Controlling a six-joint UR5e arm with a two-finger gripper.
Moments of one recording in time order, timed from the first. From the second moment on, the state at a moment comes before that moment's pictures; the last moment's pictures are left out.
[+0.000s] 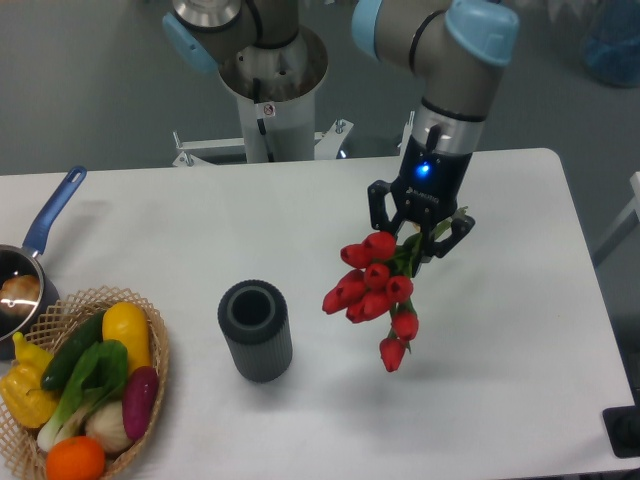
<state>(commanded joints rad) 2.70 -1.76 -1.75 -0.97 1.13 1.23</state>
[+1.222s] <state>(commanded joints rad) 2.64 -1.94 -1.74 -0.97 1.33 1.29</state>
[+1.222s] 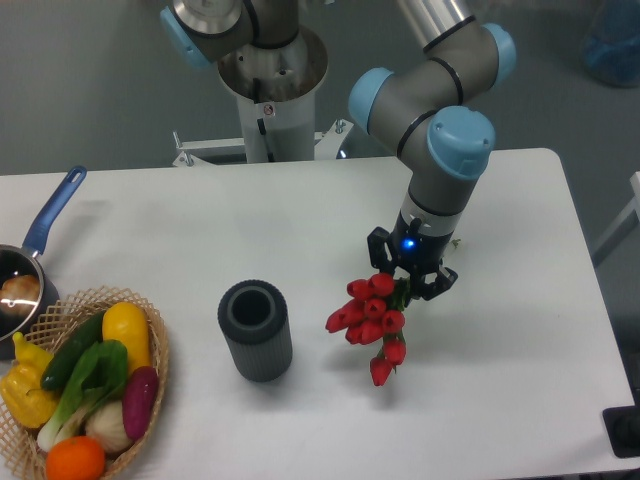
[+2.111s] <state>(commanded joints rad) 2.61 -2.00 -1.75 -0.97 1.41 1.28</state>
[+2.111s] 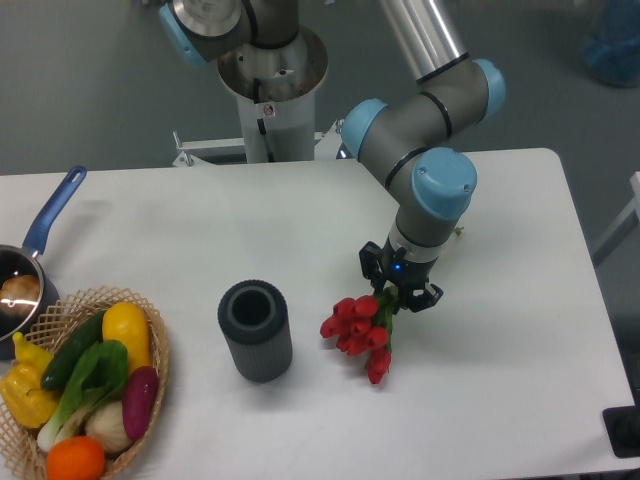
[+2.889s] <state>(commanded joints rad) 2.61 -1.98 -1.71 -0.96 1.41 1.29</state>
